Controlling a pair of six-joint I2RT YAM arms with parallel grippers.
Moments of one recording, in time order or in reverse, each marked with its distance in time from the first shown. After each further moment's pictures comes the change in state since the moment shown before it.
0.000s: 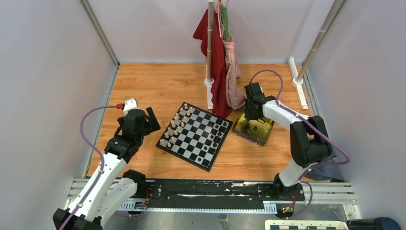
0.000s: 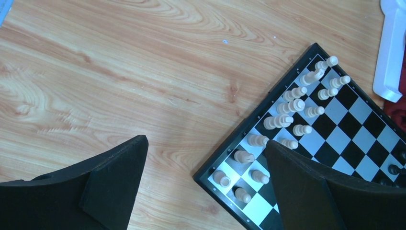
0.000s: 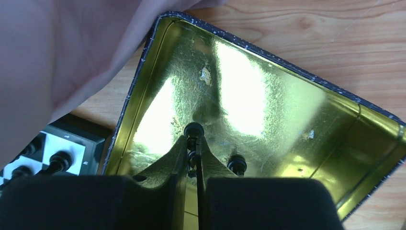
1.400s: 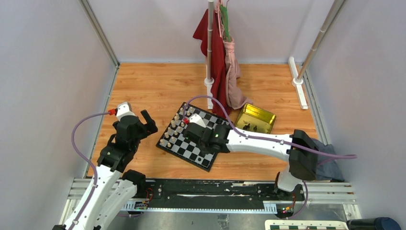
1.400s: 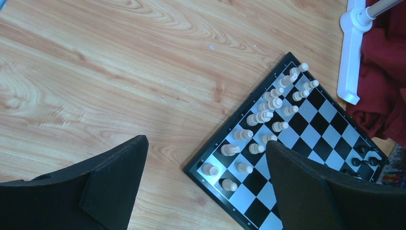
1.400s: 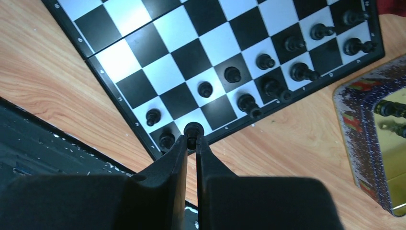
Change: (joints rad) left arm 0.000 -0.148 0.000 -0.063 0.028 -0.049; right arm 0.864 -0.049 0.202 -0.274 0.196 0.105
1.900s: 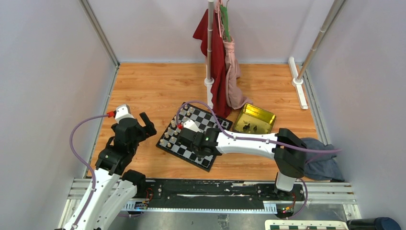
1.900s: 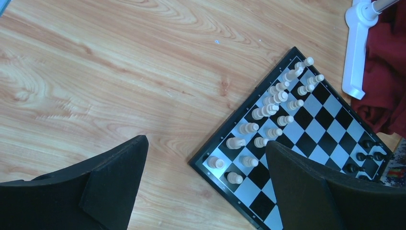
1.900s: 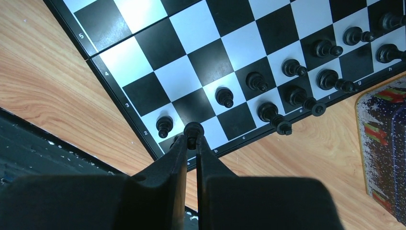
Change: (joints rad) left arm 0.000 -0.045 0.000 -0.053 -0.002 0.002; right arm 0.046 0.123 0.048 0.010 -0.002 0.003
